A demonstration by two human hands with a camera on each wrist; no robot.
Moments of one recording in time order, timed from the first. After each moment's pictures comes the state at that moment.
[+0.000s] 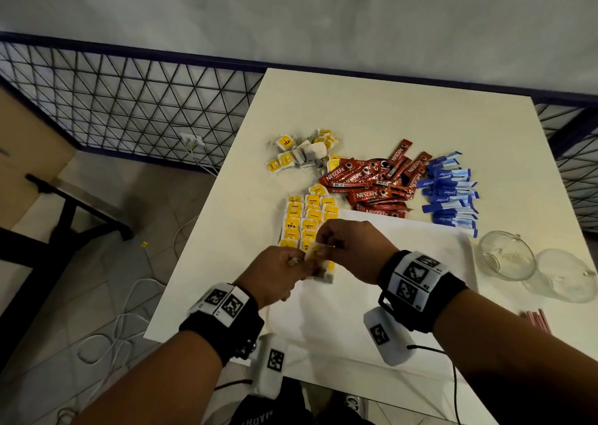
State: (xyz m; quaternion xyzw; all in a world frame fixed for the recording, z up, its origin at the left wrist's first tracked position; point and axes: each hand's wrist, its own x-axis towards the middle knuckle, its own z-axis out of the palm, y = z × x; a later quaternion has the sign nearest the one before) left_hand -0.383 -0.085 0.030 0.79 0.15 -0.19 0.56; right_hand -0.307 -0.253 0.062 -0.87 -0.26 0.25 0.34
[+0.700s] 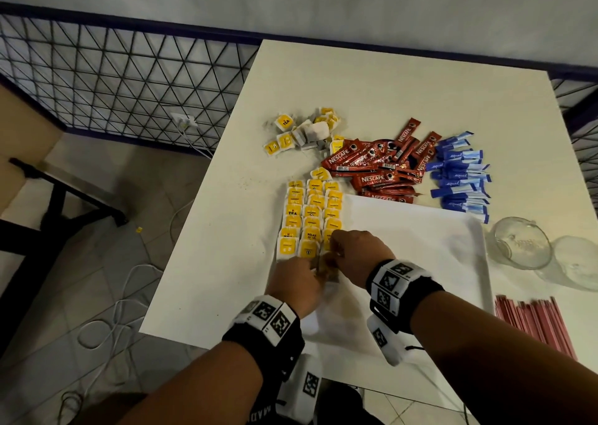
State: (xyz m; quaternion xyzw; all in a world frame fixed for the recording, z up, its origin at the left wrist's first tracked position) left_hand -0.389 -0.119 -0.031 0.92 0.17 -0.16 0.30; right_hand -0.310 -0.249 -0.008 -0.93 -0.19 0.29 0.15
